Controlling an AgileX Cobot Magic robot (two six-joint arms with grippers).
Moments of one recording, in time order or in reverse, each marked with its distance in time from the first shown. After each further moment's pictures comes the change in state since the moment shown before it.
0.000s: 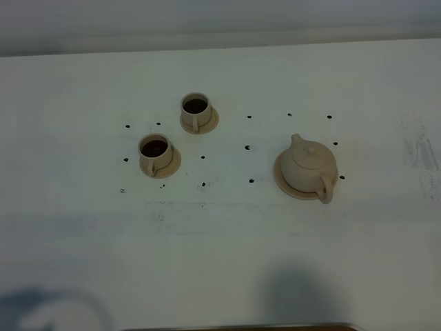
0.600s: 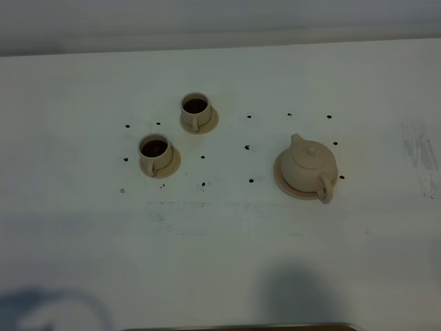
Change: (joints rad) left arm 0.000 0.000 0.000 0.000 0.000 0.000; right arm 0.000 -0.294 0.192 0.179 0.007 -0.225
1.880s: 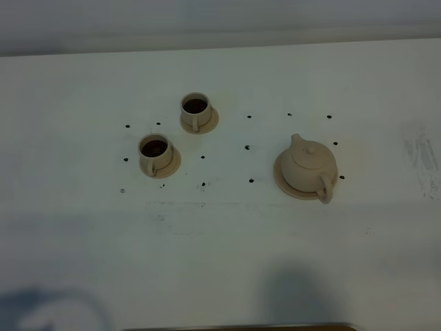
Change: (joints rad) left arm 0.000 0.000 0.000 0.000 0.000 0.000; right arm -0.089 -0.061 0.002 -0.030 0.000 0.024
